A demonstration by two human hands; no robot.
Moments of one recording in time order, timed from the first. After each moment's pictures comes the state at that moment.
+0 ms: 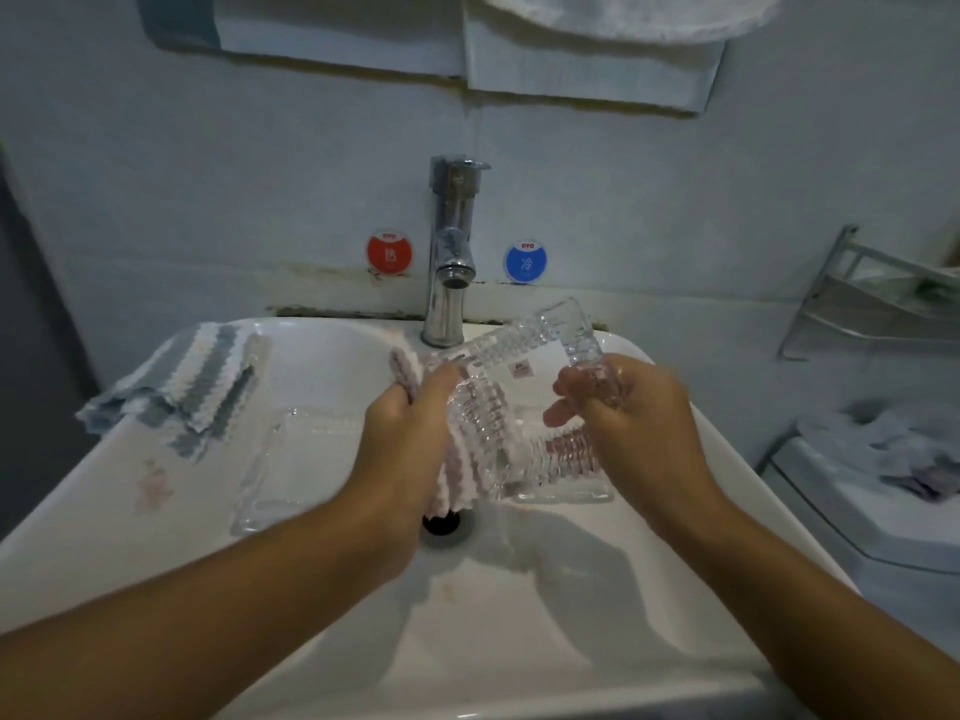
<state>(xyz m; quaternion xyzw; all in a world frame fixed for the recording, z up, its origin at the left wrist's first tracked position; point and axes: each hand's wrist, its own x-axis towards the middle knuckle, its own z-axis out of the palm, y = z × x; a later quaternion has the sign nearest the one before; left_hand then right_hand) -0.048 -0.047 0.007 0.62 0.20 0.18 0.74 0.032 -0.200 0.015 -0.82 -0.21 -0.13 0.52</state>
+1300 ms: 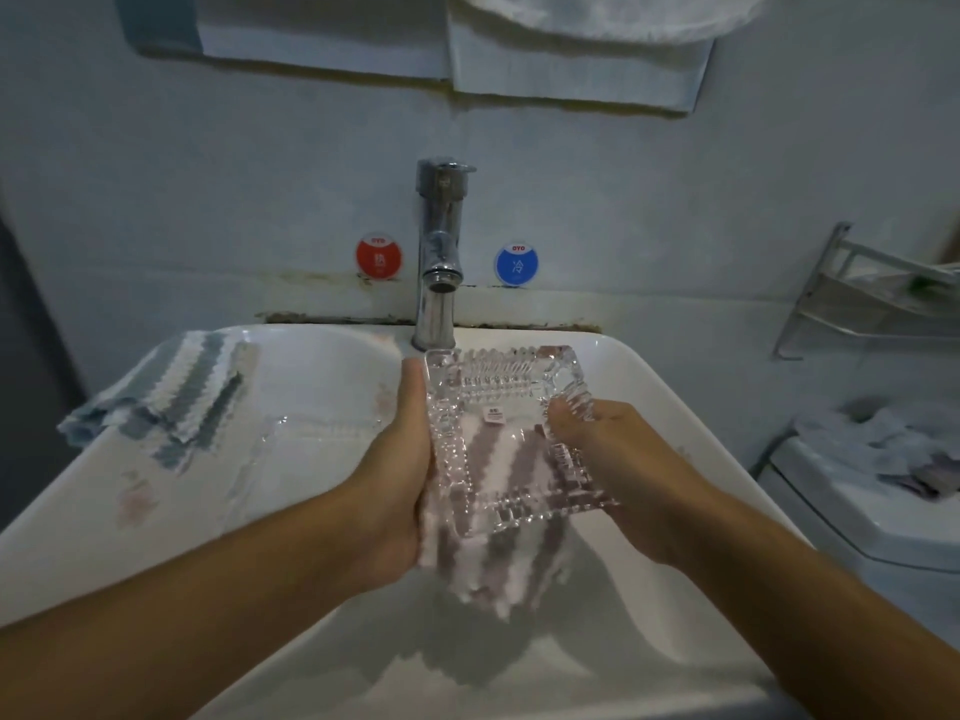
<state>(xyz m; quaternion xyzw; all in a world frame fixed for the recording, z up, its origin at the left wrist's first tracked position) -0.055 -0.052 0.019 0.60 0.16 -0.03 0.78 0.028 -0.194 0.014 -0.79 -0.07 0.16 0.58</state>
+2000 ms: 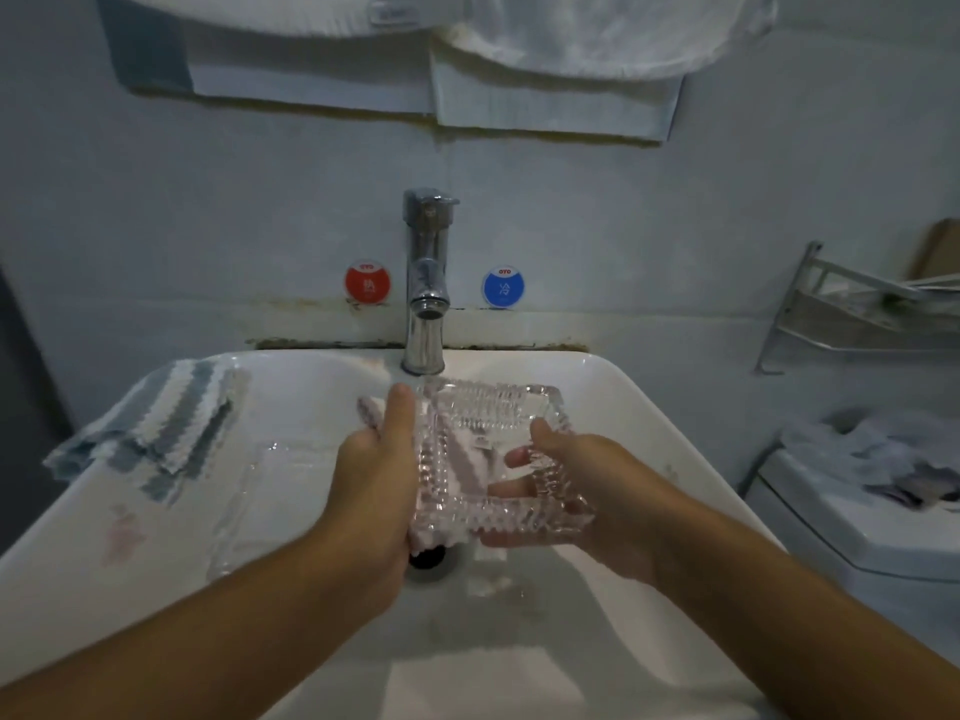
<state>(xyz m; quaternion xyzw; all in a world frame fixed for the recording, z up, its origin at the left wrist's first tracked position) -0.045 -0.048 0.007 0.59 0.23 0.17 0.75 0.016 -0.195 0.026 -0.67 -0.01 0.30 0.68</state>
